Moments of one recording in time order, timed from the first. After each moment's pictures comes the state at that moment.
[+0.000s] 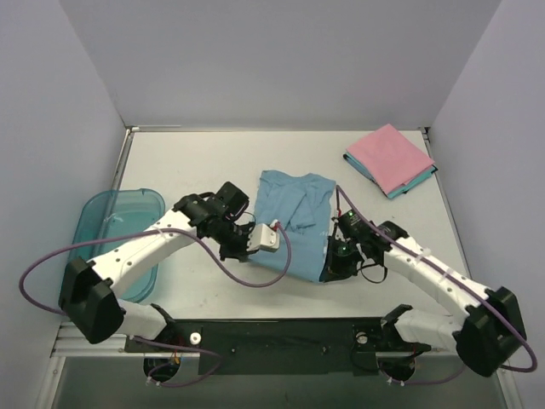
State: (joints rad) left arm -0.72 1.43 1.16 -0.94 0.42 0.83; right arm 0.54 1.20 0.74 -0.78 -0.27 0.68
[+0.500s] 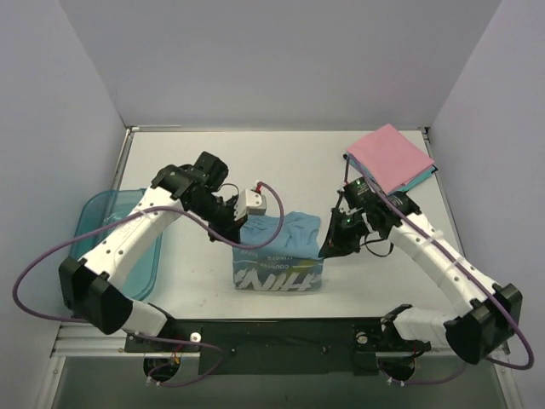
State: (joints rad) left arm -0.57 1.39 1.40 -1.28 0.62 0.77; right arm 0.57 1.17 1.07 -1.06 -0.29 0.76
